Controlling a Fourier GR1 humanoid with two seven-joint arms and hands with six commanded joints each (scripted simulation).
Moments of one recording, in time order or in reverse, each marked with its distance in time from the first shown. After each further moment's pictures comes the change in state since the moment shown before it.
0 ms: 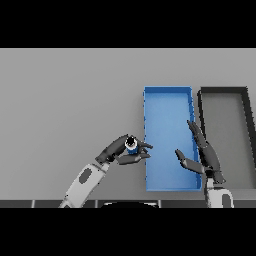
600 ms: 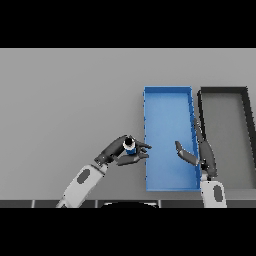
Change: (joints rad) left arm -0.004 0.048 -0.038 -0.003 0.042 0.063 -0.010; right arm -0.072 0.041 -0.018 0.275 0.211 -0.133 -0.073
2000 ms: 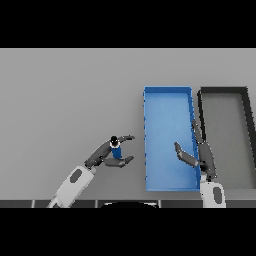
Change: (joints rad) left arm 0.039 0.125 -0.010 0.261 0.066 0.050 -0.063; right arm 0.017 0.010 0.006 -0.018 -0.025 0.015 -0.001
